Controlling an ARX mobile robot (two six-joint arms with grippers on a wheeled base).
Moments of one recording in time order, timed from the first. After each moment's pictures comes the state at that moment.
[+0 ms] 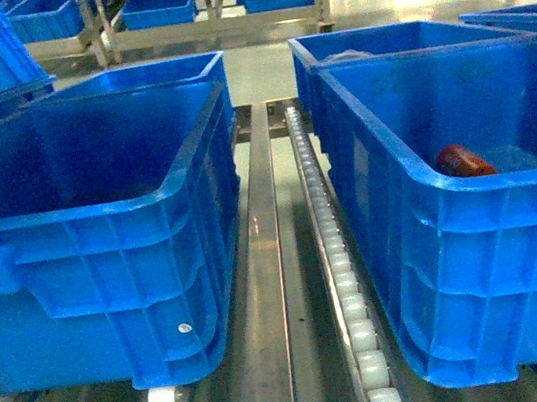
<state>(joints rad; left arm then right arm) 0.00 1.52 0.59 0.93 0.00 -0.02 0.01 1.47 0.54 0.94 0.00 0.01</state>
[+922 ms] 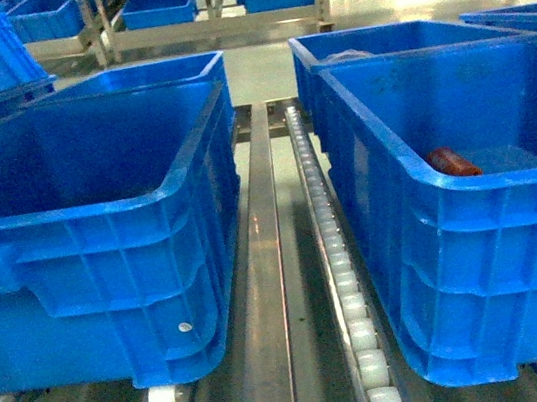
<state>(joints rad) 0.00 0.97 0.05 0.88 0.00 -0.01 0.01 0.92 0.03 0.84 0.00 0.00</state>
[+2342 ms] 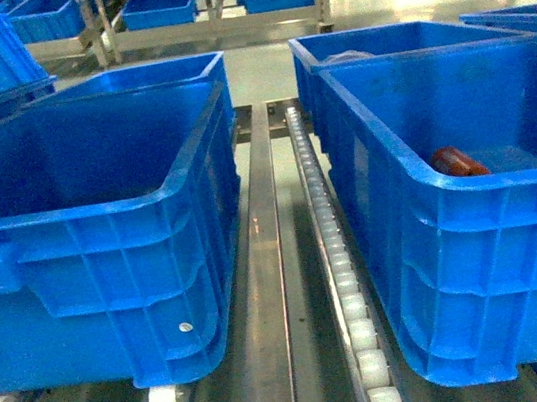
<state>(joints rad) 0.00 0.18 0.01 0.18 0.00 -0.01 0.01 0.16 0.01 0.16 0.00 0.00</state>
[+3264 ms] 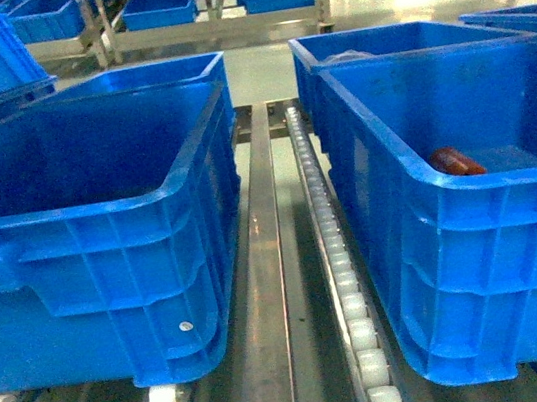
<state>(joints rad) 0.00 0.01 0.01 0.00 0.00 -0.01 0.01 0.00 0.01 -0.01 0.00 0.00</state>
